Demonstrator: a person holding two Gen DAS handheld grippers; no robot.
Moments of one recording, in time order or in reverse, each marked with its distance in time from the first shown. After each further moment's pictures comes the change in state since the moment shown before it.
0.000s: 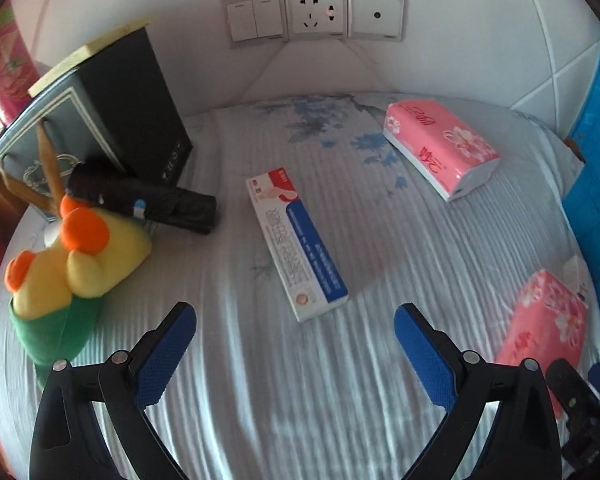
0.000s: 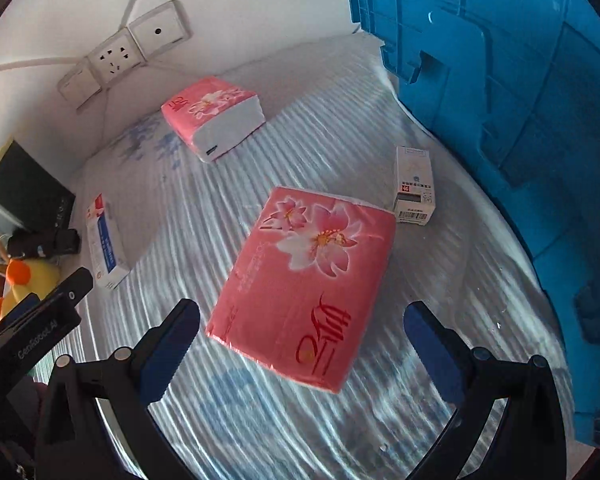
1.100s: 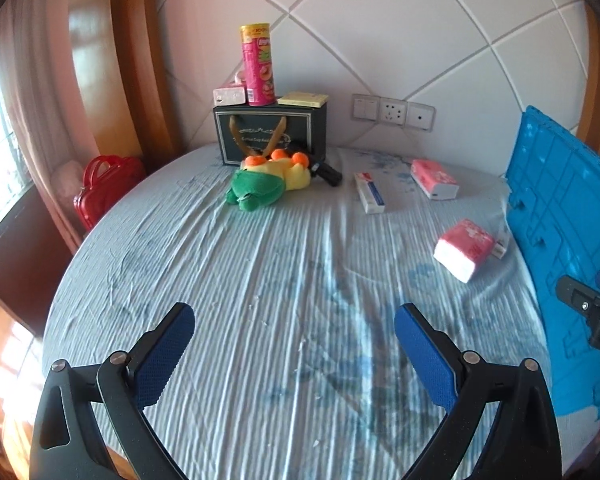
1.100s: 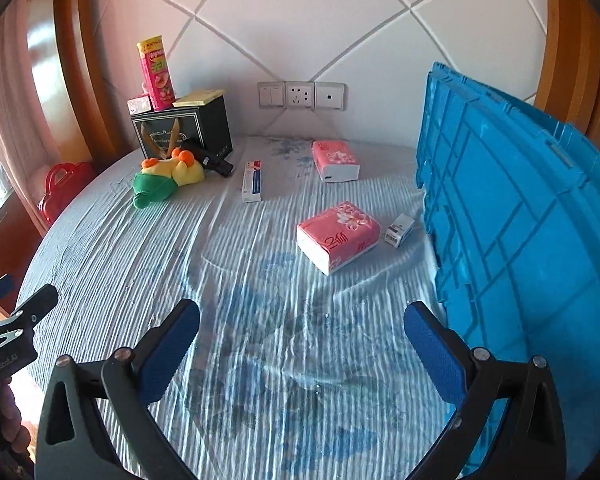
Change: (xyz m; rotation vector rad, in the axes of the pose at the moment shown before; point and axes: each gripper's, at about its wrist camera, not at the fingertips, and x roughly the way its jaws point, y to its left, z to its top) left arm -0.326 0.021 -0.257 -0.289 -0.232 0.181; right arm -0.230 -0.059 -0.126 -0.573 -0.217 0.251
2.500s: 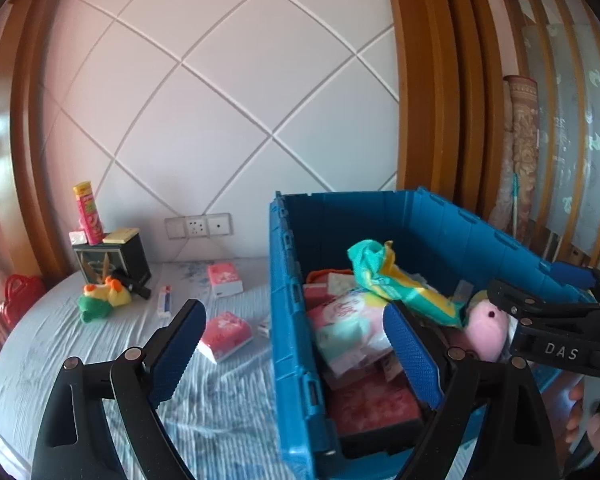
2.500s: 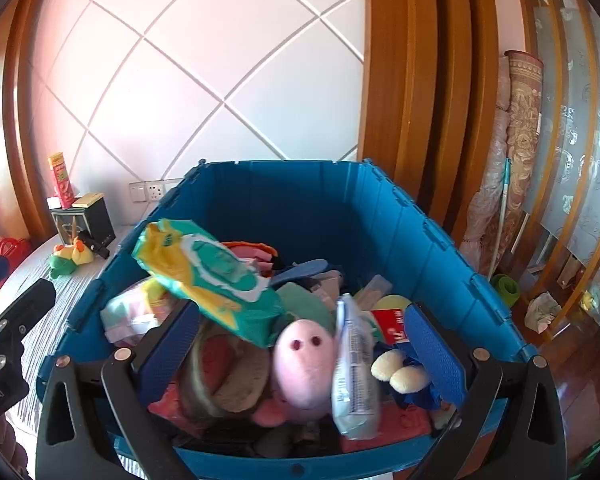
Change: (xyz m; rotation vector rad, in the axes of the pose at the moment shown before) left arm -0.227 -0.350 -0.020 0.181 -0.376 -0.301; right arm -0.218 -0.297 -0.048 0.098 -0.298 -0.234
